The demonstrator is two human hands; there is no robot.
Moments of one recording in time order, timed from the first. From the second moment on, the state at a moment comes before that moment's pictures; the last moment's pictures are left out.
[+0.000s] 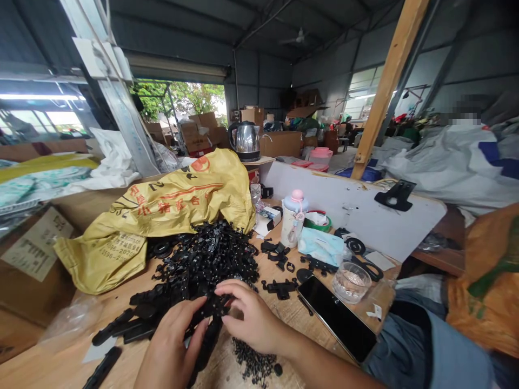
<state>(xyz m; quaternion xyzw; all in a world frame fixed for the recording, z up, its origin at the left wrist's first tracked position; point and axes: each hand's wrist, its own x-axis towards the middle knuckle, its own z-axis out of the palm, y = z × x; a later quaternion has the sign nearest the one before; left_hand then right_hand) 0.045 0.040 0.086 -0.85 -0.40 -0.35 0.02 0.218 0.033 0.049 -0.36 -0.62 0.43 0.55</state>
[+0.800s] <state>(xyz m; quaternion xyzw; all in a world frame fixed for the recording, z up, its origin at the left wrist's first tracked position) 0.031 0.031 0.083 -0.50 -0.53 -0.41 -0.55 0.248 0.064 0.079 -0.33 -0.64 0.53 0.44</state>
